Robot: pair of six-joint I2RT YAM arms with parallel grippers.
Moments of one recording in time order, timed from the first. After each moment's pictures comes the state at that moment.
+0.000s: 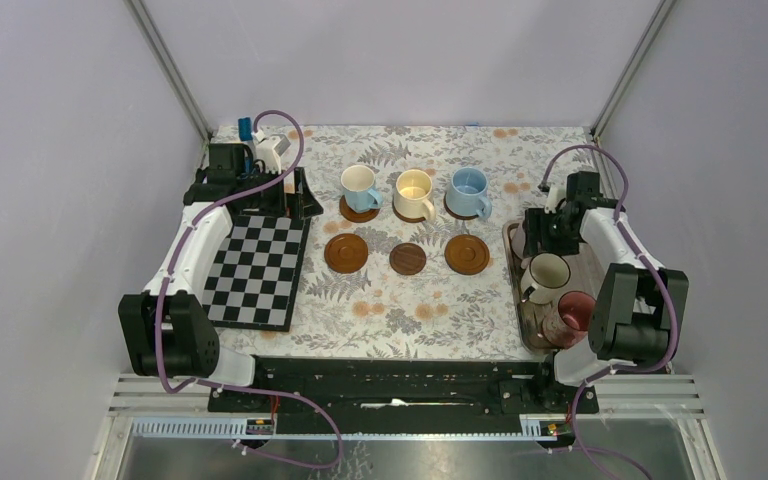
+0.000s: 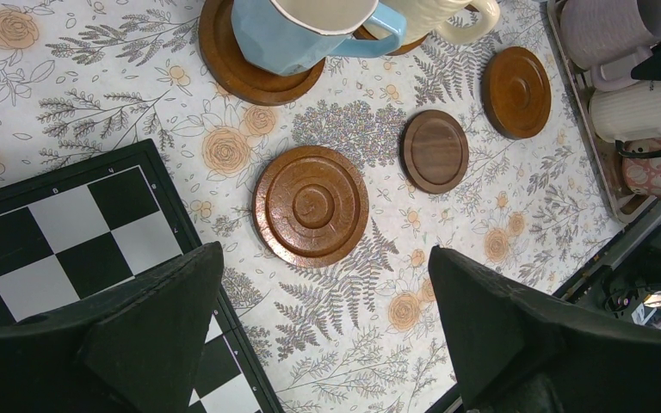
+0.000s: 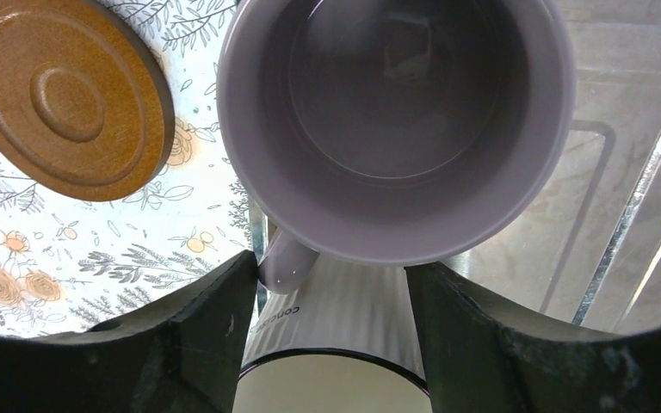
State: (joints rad) left arm 0.01 1.43 1.22 -0.59 0.65 0.02; right arm -0.14 1.53 1.04 -0.72 -0.22 -0.16
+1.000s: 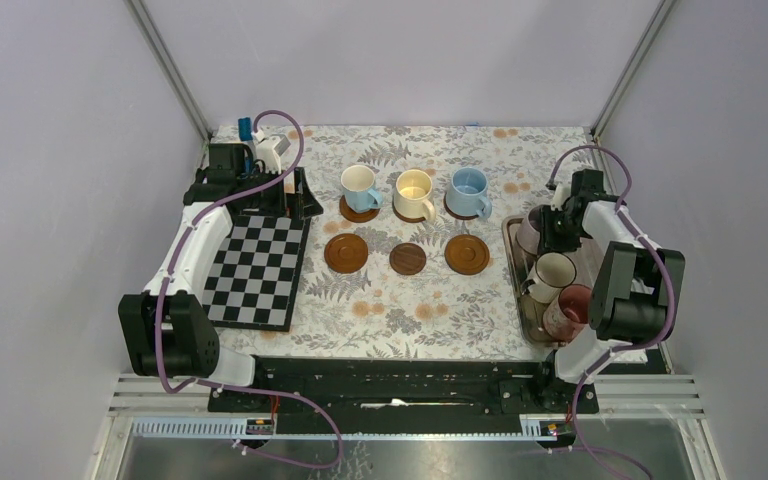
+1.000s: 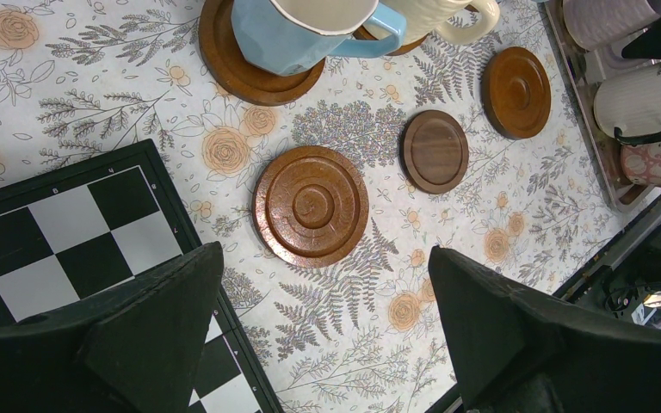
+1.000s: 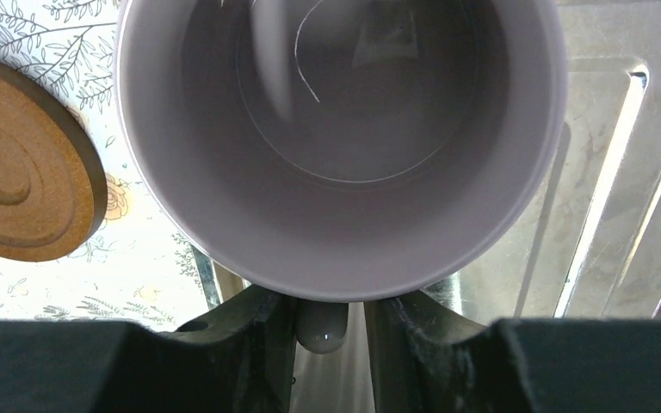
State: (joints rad) left arm 0.01 1.43 1.22 -0.59 0.65 0.02; right arm -0.18 1.65 1.08 -0.66 -0.17 -0.15
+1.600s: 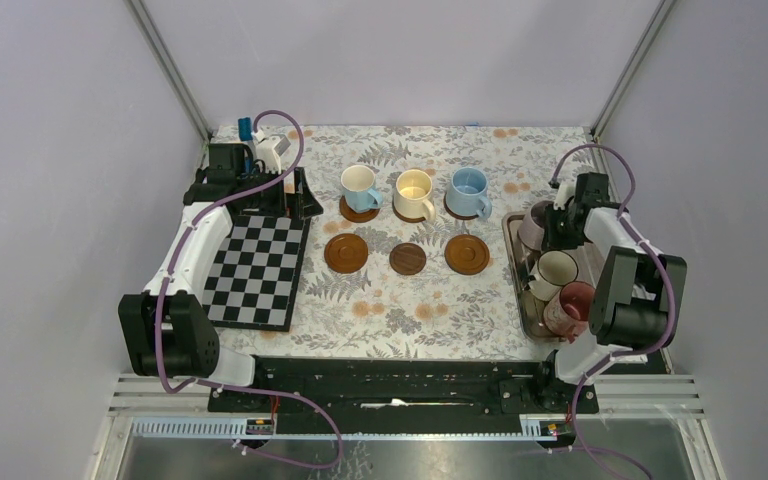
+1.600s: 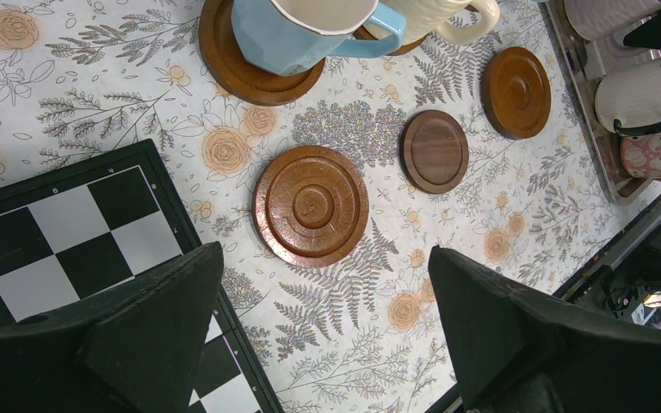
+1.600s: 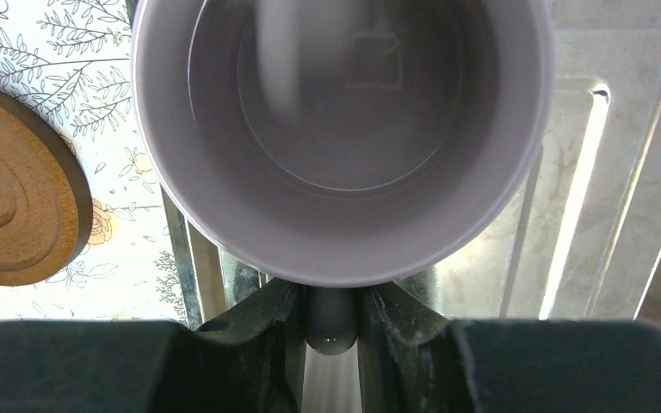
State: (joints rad) left arm 0.01 1.43 1.22 -0.59 0.65 0.02; right arm -0.21 1.63 1.03 -0.54 -0.18 -0.19
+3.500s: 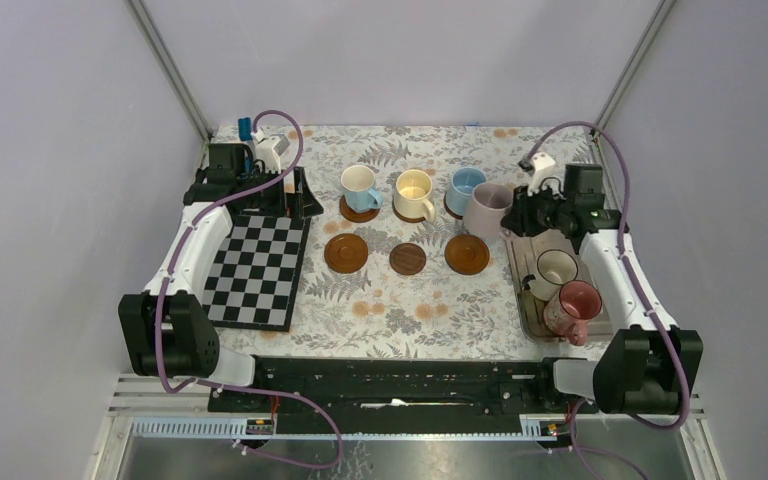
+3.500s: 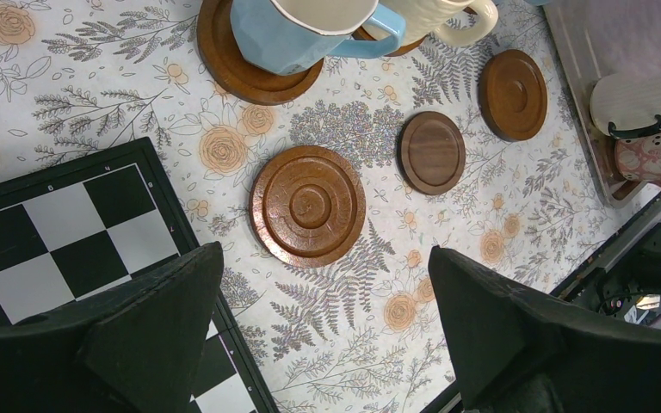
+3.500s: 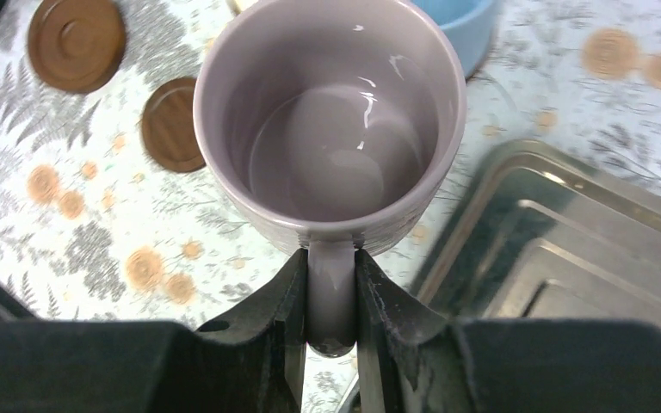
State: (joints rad) left arm 0.01 1.43 1.22 -0.59 0.65 0.01; right arm -0.06 1.27 1.01 -0.51 -0.57 -0.25
